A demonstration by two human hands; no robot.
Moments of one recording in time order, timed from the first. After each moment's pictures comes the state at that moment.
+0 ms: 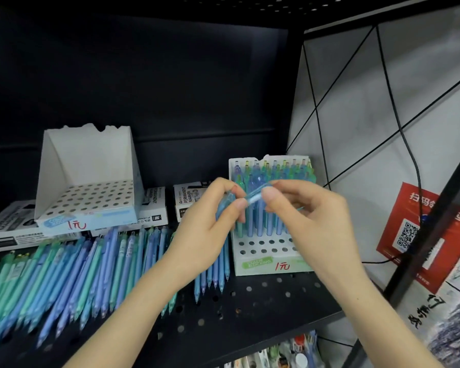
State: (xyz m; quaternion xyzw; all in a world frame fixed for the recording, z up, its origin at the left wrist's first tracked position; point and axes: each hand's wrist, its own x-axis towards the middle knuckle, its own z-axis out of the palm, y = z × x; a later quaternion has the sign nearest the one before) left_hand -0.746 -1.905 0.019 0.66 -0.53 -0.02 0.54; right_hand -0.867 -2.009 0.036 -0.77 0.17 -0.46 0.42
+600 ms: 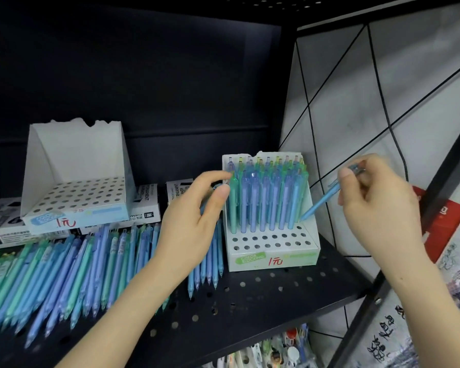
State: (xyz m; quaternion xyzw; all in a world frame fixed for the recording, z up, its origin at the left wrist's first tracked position) left_hand -0.746 -1.902 0.017 0.68 -0.48 0.08 0.55; right_hand -0.910 -2.056 0.051 -0.81 0.30 -0.48 0.12
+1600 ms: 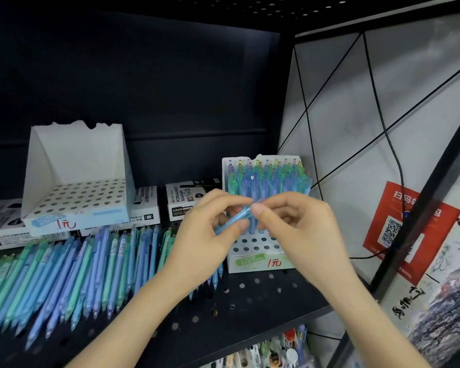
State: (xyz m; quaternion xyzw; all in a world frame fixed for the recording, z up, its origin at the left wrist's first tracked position) left_hand -0.757 -1.905 0.010 0.62 -0.52 -0.02 0.58; right_hand -0.874 -2.001 0.032 -0.81 0.20 -0.39 0.39
